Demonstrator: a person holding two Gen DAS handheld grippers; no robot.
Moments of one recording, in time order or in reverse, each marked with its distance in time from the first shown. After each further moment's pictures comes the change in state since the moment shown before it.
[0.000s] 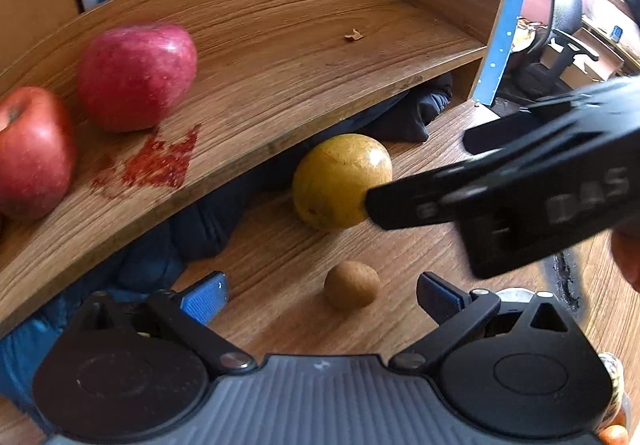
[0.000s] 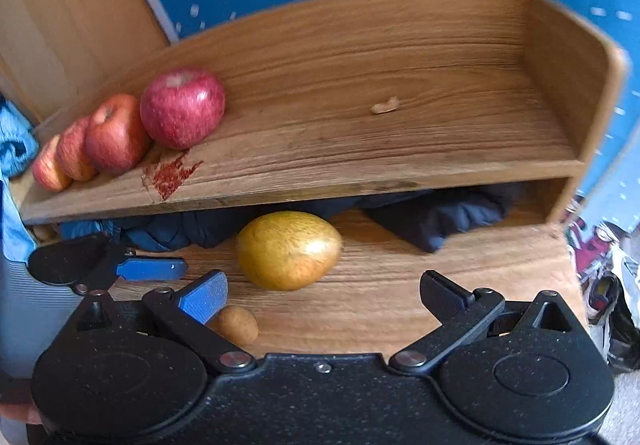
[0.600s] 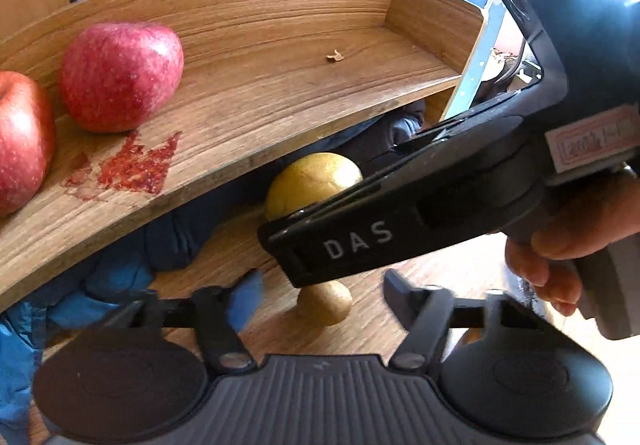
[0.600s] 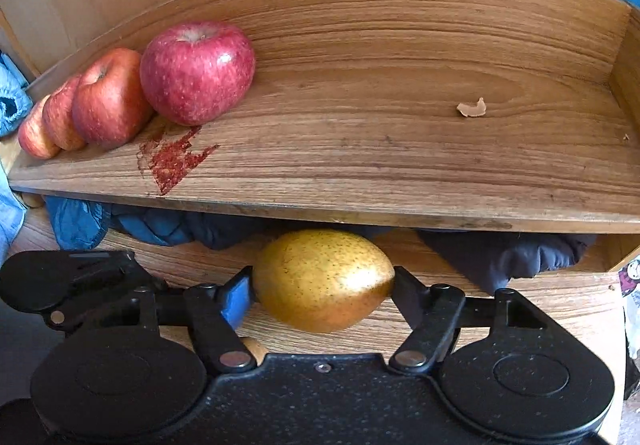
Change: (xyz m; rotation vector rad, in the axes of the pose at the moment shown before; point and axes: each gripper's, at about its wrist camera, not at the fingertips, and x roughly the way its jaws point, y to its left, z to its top) left arm -0.011 0.018 -0.008 -0.051 -0.061 -0.150; right arm 0.042 0.023 0.021 -0.107 0.080 0.014
